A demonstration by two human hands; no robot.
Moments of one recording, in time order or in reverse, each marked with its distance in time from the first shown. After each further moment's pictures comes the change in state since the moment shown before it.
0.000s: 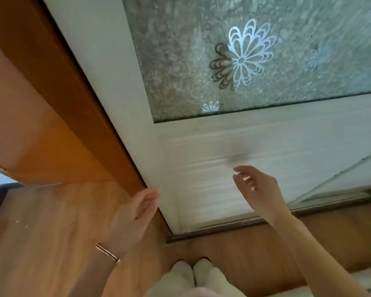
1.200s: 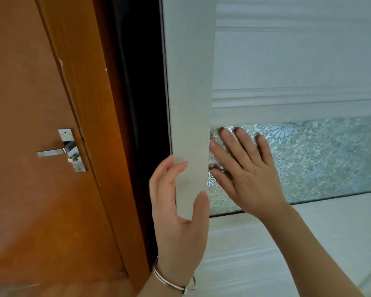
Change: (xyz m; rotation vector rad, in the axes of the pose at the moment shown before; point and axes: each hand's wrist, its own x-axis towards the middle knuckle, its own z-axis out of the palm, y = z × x) left_hand 0.047 0.180 -0.022 -0.410 0.587 0.688; right_hand 0.109 -0.148 -0.071 -0.766 0.922 -1.038
